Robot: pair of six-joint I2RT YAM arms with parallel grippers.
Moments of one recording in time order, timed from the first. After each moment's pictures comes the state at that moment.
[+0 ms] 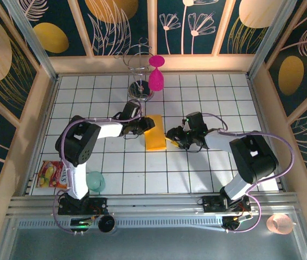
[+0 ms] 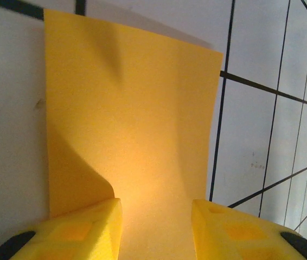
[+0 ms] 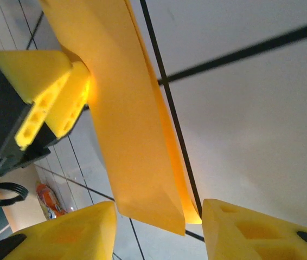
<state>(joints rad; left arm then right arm) -0.53 1.97 1.05 0.09 0.38 -0.94 0.47 1.61 0.69 0.03 -0.55 0.99</state>
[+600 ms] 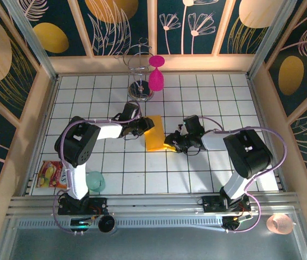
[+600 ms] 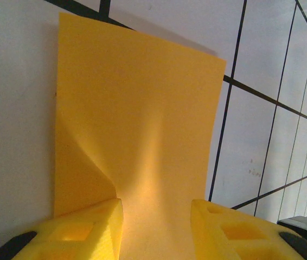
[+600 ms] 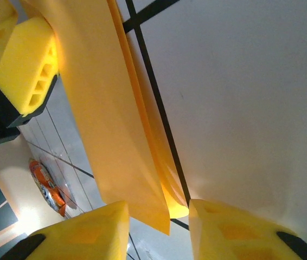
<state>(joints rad) -0.53 1.96 1.03 0.10 0.35 -1.00 0.49 1.69 0.69 0.06 -0.63 0.99</state>
